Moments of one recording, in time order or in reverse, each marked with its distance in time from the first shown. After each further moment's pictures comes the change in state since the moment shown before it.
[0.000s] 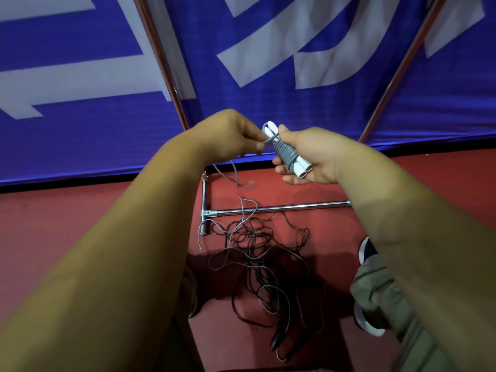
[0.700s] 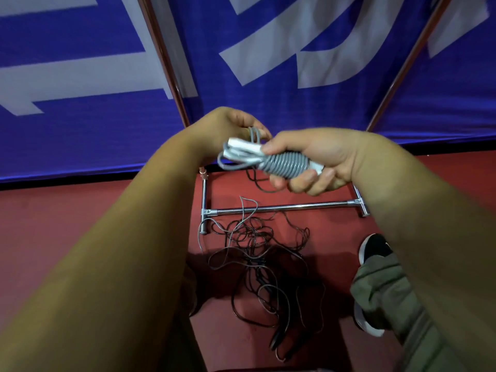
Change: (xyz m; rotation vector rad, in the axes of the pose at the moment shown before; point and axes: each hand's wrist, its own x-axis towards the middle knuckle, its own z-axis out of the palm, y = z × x) left_hand -0.007 -0.010 -0.001 -0.391 -0.023 0.000; right_hand -0.038 -0.017 -0.001 -0.078 -0.598 0.155
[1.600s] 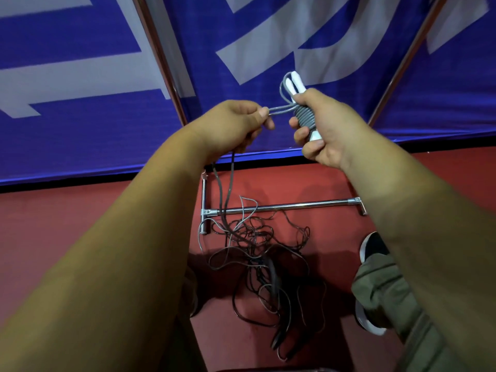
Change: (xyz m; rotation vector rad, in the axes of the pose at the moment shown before) left_hand 0.011 0.008 0.012 -0.160 0.024 0.007; right_hand 0.021 -0.006 -0.028 0.429 0.692 -0.441
